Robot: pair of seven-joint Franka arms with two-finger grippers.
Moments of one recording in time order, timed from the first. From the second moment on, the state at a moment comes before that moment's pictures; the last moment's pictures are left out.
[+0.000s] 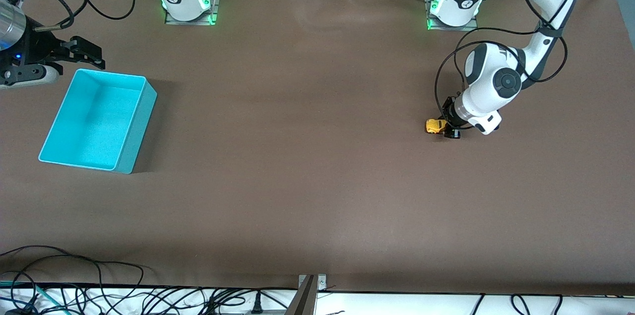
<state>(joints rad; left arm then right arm) 0.09 0.33 -0.27 -2.34 -0.03 2.60 -1.71 0.00 0.00 0.03 -1.64 0.01 1.50 -0.12</state>
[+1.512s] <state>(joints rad) 0.46 0.36 -0.24 -2.30 -0.01 2.59 -1.34 0.00 0.00 0.03 -1.64 0.01 1.50 -0.12</state>
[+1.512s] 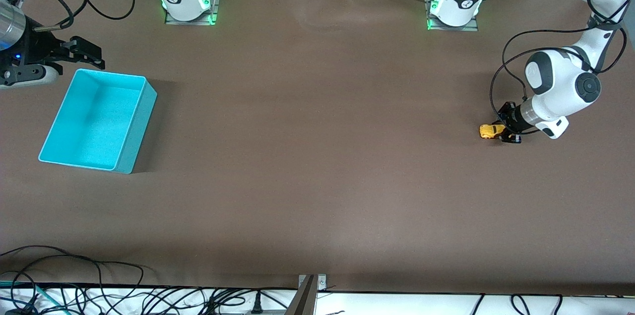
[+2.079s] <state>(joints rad) 0.47 0.37 -0.24 -2.30 -0.01 2.59 -1.31 0.00 0.00 0.03 -1.64 0.01 1.50 -0.12</state>
